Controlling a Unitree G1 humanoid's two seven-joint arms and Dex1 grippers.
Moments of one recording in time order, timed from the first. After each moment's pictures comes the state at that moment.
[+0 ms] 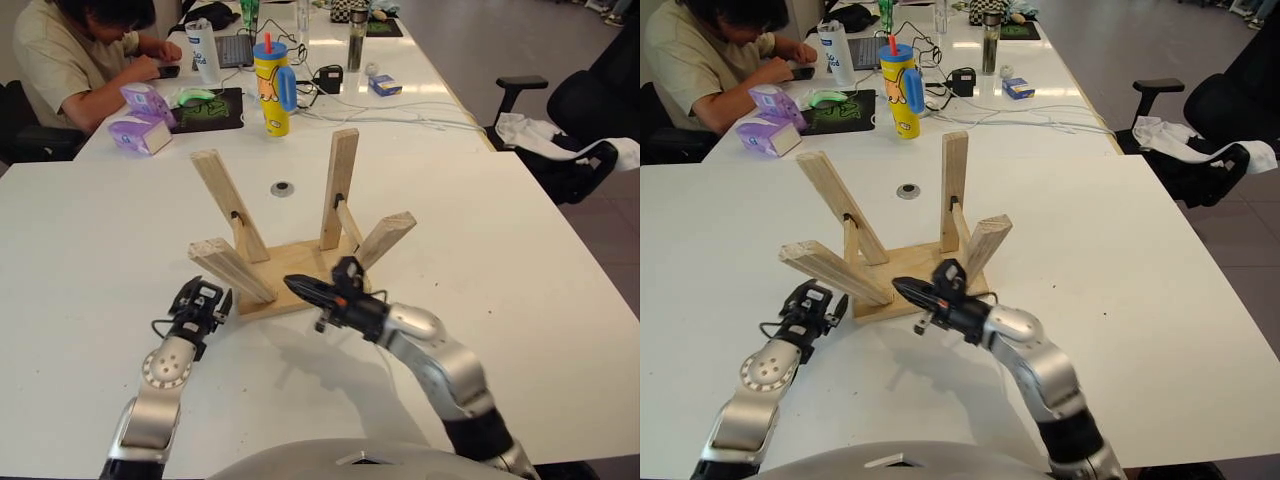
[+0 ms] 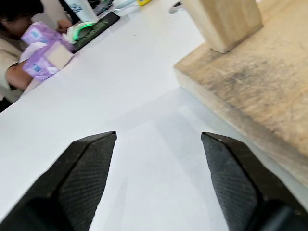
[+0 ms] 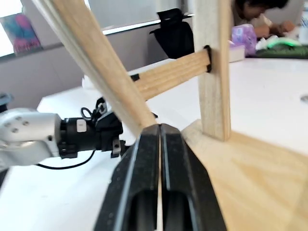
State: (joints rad) left arm 0.36 0.31 0.01 -0.39 0.19 0.31 -0.14; right arm 0.10 -0.22 0.23 -0.49 0.43 0.59 0.60
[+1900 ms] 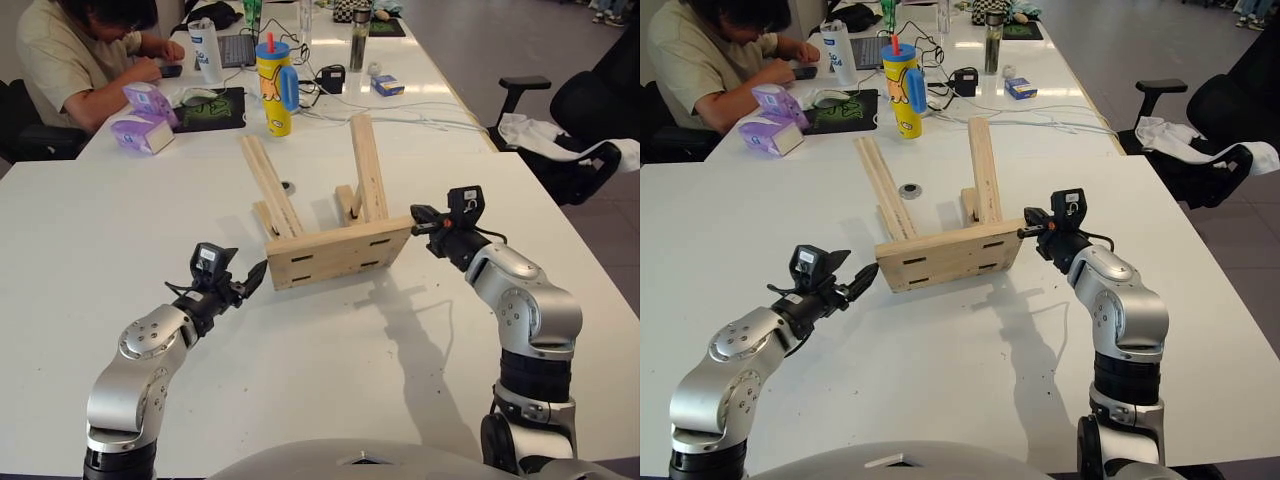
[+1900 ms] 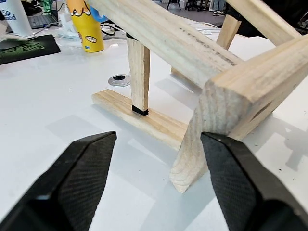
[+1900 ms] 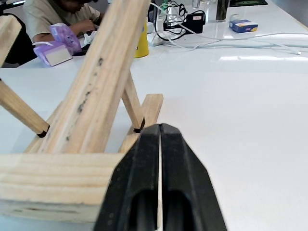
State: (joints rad) left arm 0.11 0.32 0.06 -0.64 -0.28 0.75 -0.39; right arm -0.30 -0.26 -0.19 -0.31 0.34 0.89 0.31
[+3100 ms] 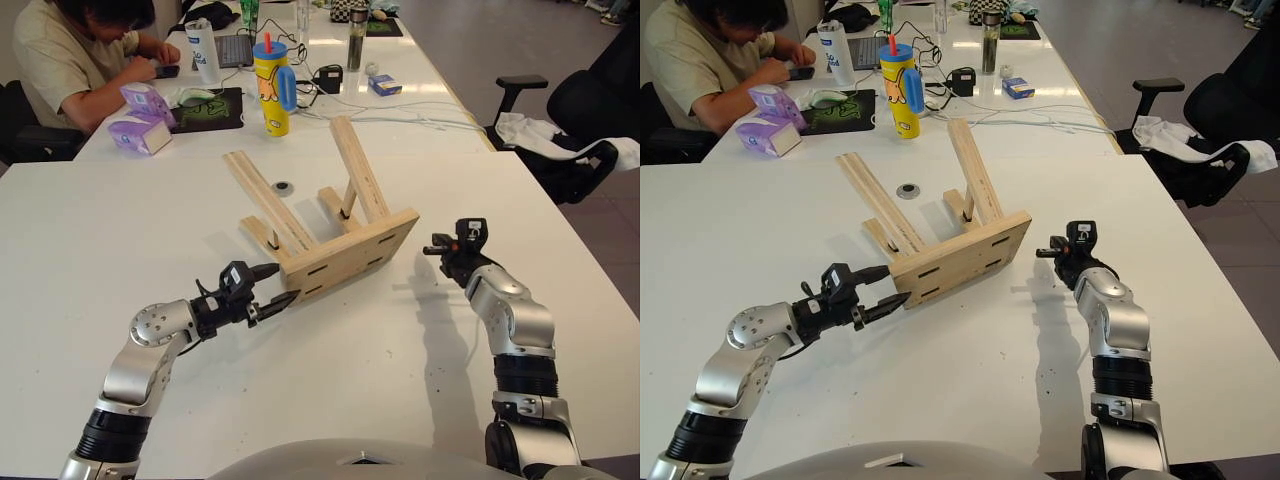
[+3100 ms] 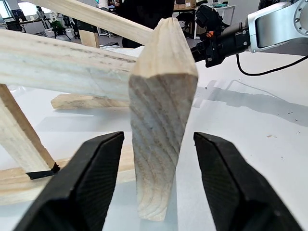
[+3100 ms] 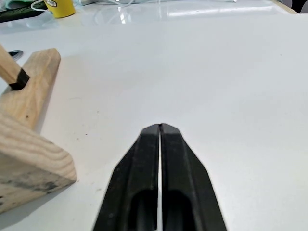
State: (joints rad) left arm 0.03 0.50 -0.09 -0.24 -0.31 0.19 -0.86; right arm -0.25 -0.28 -0.19 0.05 0.24 0.61 0.22
